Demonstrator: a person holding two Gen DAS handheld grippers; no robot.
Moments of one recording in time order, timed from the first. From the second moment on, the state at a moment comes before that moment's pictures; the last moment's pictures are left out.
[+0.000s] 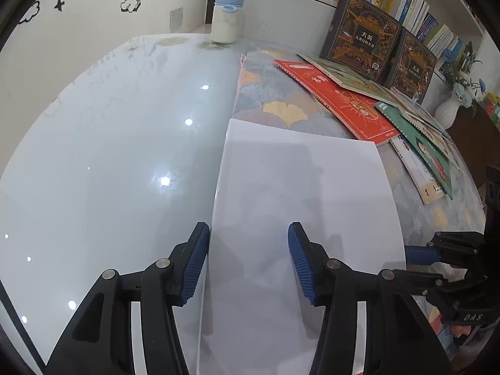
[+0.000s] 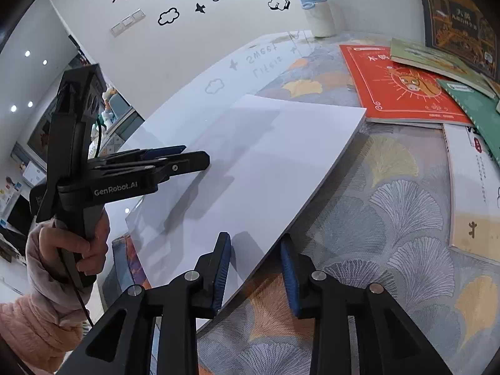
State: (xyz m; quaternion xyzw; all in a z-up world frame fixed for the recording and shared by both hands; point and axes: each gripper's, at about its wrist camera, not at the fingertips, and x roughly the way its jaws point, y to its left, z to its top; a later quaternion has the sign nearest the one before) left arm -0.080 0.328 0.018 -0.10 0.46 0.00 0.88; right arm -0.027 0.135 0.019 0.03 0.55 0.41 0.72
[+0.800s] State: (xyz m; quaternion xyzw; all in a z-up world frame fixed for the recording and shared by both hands) left arm -0.085 0.307 0.035 -0.07 0.44 0.04 0.89; right arm -0.045 0.134 0.030 0.04 0.54 0.42 0.73
